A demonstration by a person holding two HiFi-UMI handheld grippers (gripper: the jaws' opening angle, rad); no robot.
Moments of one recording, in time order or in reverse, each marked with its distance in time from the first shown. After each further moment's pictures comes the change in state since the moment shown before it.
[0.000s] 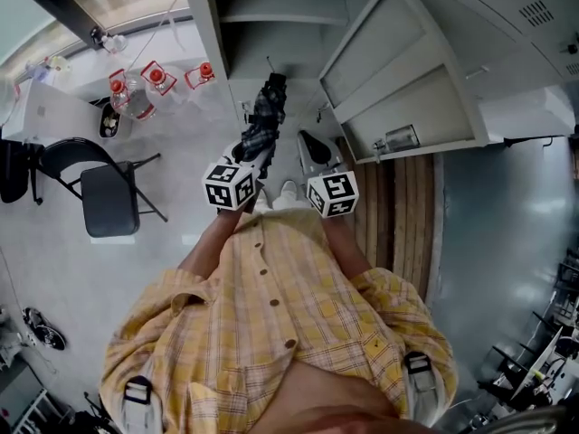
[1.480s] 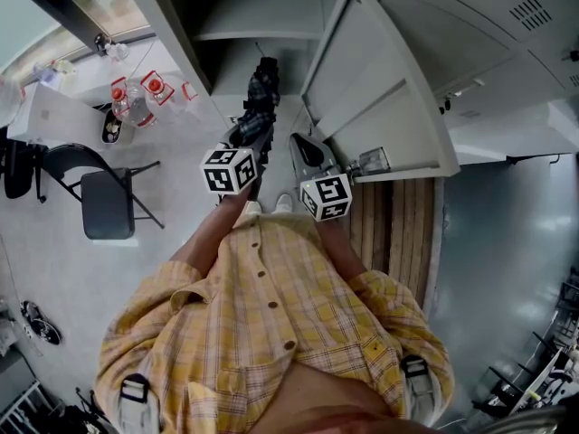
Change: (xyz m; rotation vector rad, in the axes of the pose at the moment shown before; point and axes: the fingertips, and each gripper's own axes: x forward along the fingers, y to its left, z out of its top) left arm 0.081 -0.010 0.055 -0.041 -0.066 0.119; right arm 0.008 -0.059 0.011 0.001 -0.047 0.069
